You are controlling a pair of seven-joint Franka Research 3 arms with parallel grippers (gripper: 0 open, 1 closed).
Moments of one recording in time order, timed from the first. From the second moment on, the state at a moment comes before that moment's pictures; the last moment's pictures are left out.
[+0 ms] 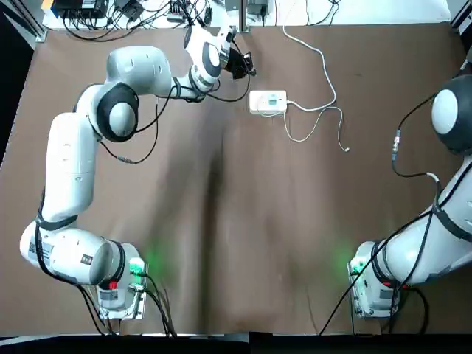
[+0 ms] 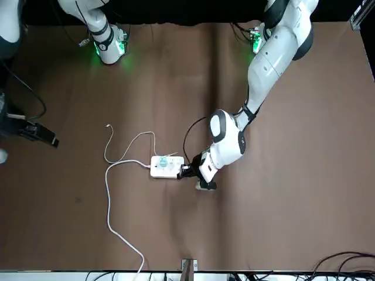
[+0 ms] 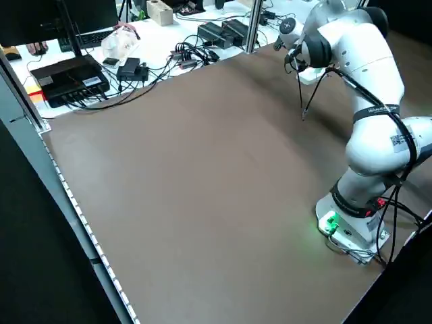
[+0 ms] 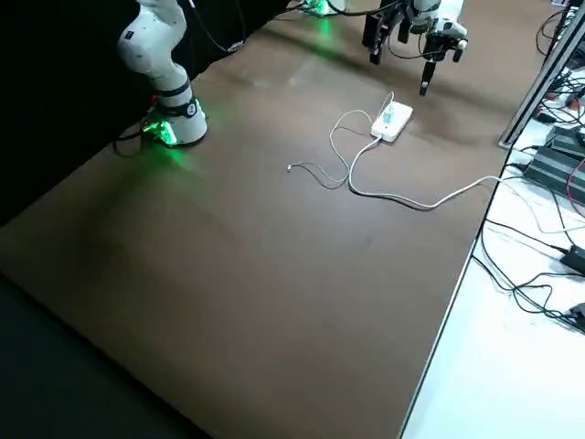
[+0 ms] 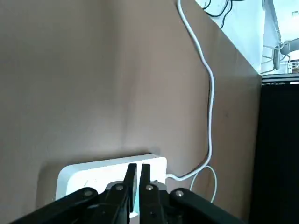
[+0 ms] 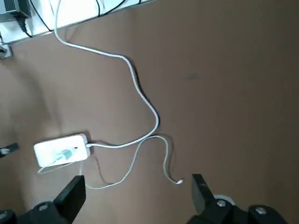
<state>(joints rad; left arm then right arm) -0.27 0.99 -0.54 -1.34 -0.68 2.79 -0.01 0.26 0.31 -0.28 -1.18 0.16 1.52 0.24</state>
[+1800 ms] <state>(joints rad) 0.12 0.54 -0.50 -1.40 0.02 2.12 -0.28 0.12 0.18 -0.07 -1.34 -0.04 1.58 0.05</state>
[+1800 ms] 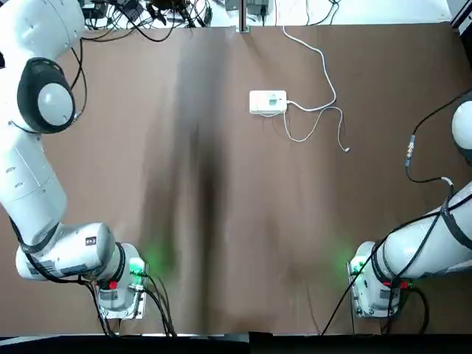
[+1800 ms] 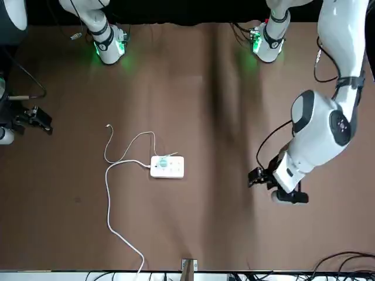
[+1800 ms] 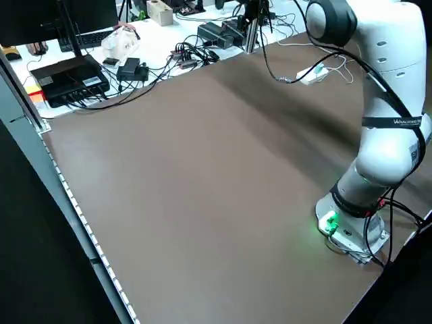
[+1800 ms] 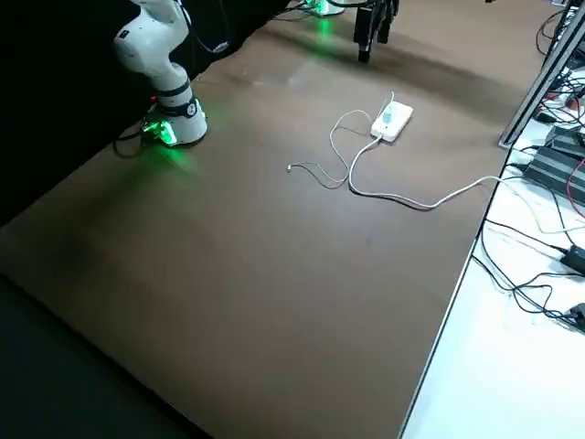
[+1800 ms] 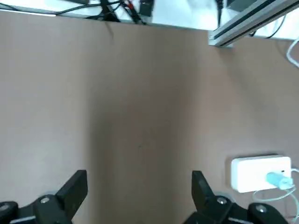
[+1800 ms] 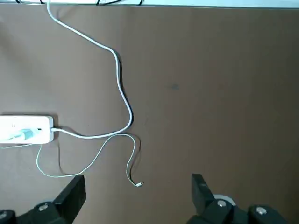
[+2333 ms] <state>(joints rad) 0.17 0.37 -0.41 -1.40 0.09 1.89 -0.24 0.12 0.18 -0.07 -1.34 -0.04 1.58 0.05</state>
